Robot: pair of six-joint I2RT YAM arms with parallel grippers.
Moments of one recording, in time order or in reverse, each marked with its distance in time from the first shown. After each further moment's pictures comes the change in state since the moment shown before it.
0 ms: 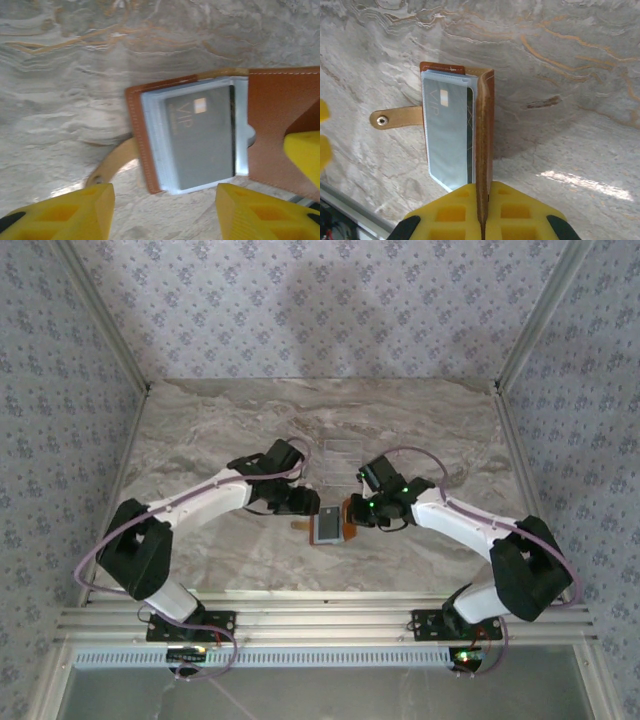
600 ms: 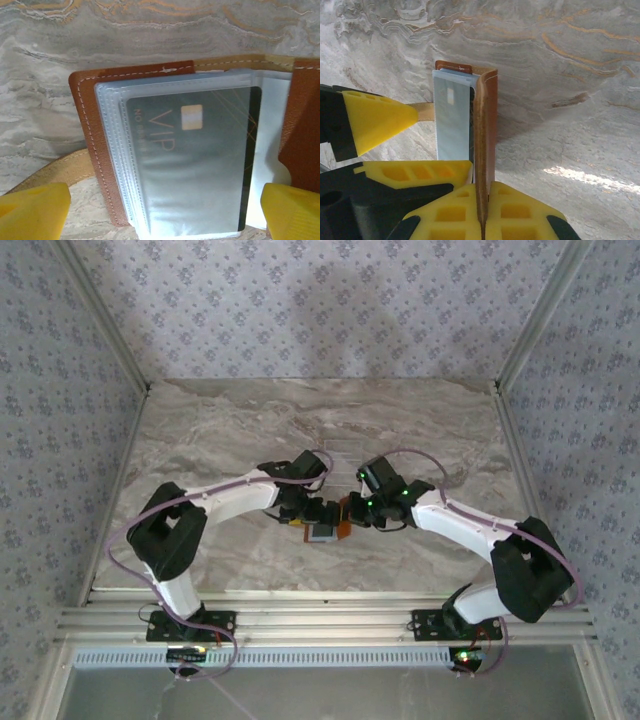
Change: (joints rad) left arm -0.085 0.170 0.052 0.006 -0.057 -0.053; right arm 0.010 -0.007 -0.020 0.064 -0.033 0.100
